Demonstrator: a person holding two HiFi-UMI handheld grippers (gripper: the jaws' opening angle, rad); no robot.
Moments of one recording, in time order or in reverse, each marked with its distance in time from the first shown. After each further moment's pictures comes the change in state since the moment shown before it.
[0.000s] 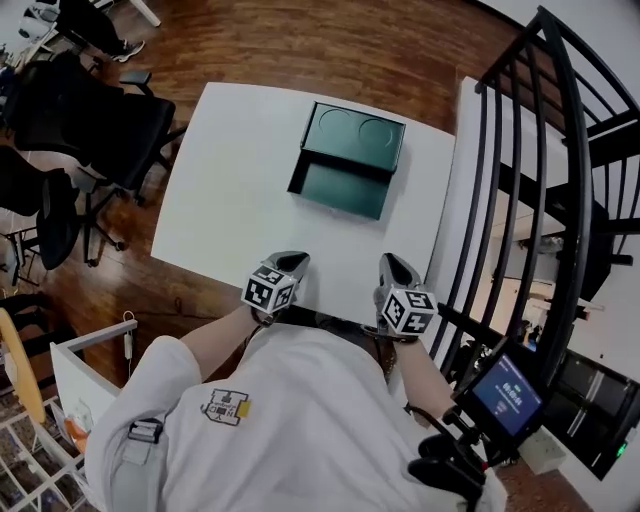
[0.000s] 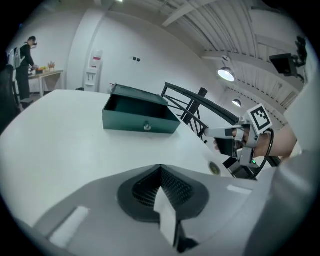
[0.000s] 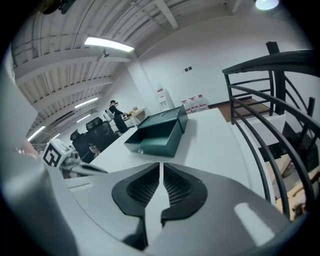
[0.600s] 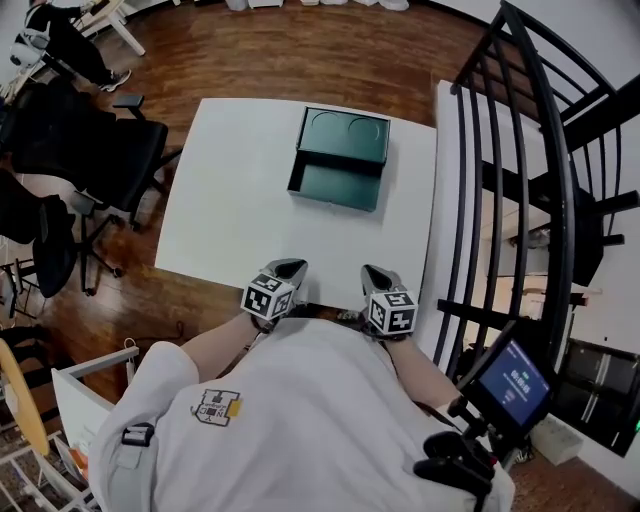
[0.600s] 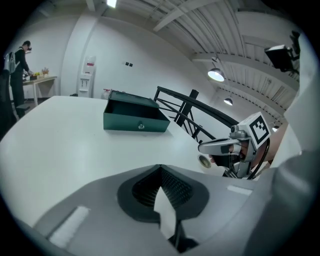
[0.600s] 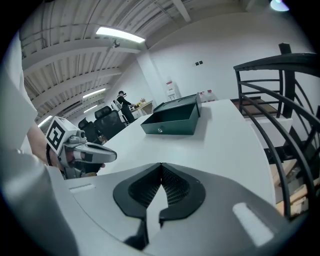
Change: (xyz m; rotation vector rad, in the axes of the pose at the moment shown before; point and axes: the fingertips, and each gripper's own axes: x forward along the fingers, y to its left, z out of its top) left arm -0.021 -0.006 -0.016 0.070 -0.049 -0.049; right arm 0.001 0.046 -0.062 -0.097 0.069 0.042
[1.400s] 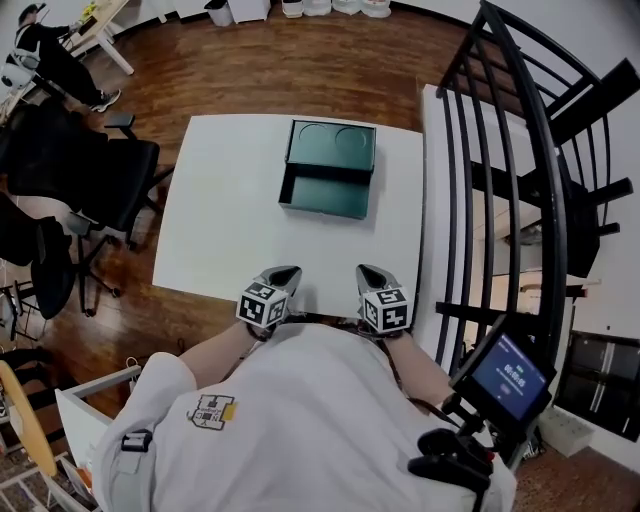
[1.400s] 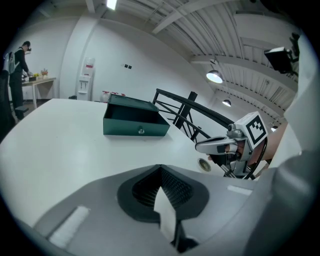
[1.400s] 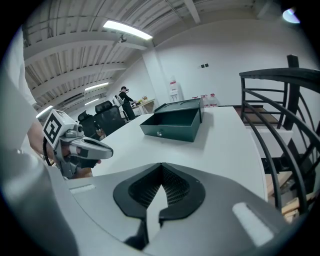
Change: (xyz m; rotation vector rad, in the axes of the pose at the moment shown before) left arm 0.000 0.003 0.015 0.010 -0.021 -0.009; right arm 0.006 -0.005 0.018 -0.081 0.014 -0.030
